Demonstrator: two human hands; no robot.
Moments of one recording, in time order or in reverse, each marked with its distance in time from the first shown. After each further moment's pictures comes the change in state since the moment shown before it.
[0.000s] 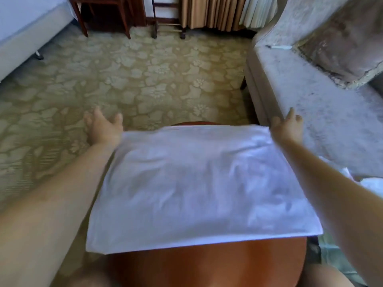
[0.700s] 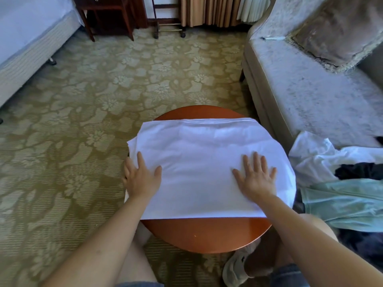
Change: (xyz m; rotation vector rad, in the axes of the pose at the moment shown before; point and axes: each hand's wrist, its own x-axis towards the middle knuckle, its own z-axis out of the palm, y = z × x) left_hand -0.207 -0.079 -0.009 0.359 -0.268 0.089; right_hand -0.210 0.106 0.005 -0.507 -0.444 -0.323
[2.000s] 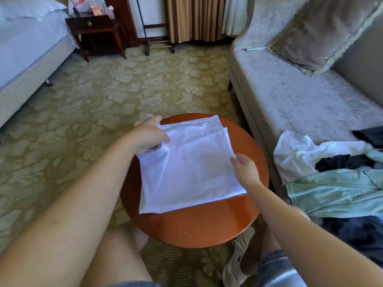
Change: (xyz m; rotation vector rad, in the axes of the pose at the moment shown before) left_hand 0.013 0.122 -0.131 -0.413 -0.445 0.257; right_hand -0.006 -0.004 -0.037 0.976 0.129 0.137
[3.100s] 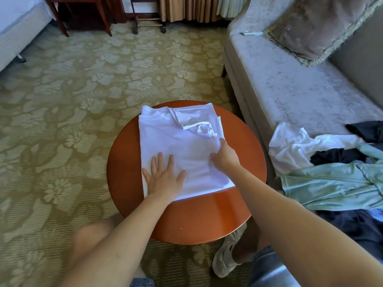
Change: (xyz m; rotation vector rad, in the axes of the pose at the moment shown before) left_hand -0.013 -0.113 0.143 0.651 0.074 -0.022; right_hand 0.014 -0.041 0.037 -0.425 -0.155 0.085
